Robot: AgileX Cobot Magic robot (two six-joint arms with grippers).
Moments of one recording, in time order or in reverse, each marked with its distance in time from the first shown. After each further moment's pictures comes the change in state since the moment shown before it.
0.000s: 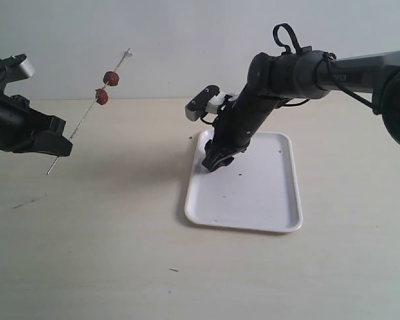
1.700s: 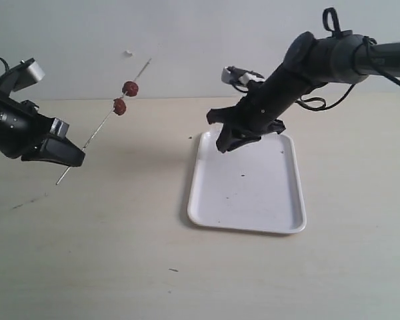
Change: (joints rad) left arm -0.019 0.000 0.000 -0.040 0.161 0.021; right arm -0.126 -0.038 -0.002 0.331 0.116 0.397
